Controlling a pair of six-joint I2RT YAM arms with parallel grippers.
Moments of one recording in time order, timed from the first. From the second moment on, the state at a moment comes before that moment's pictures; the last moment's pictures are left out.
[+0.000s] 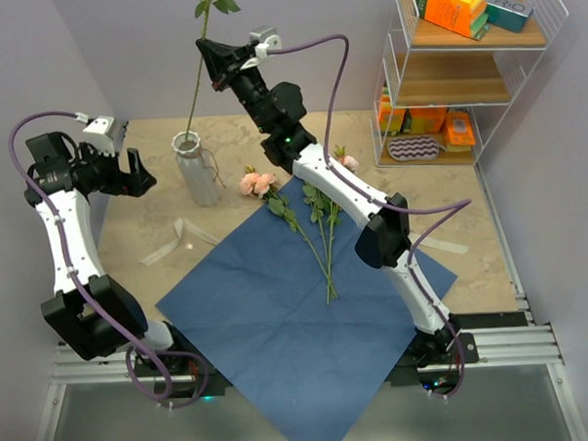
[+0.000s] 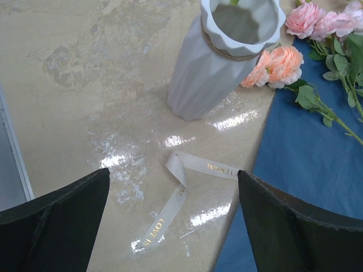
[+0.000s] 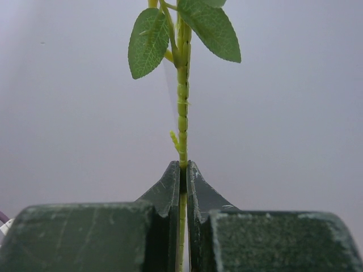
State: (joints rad) left arm 0.47 1.42 1.43 -0.79 0.71 0.41; right arm 0.79 2.38 2.53 0.55 0.07 0.18
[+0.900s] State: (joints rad) left arm 0.47 1.43 1.40 -0.79 0.74 0.45; right arm 0.87 2.45 2.43 0.36 0.01 0.10
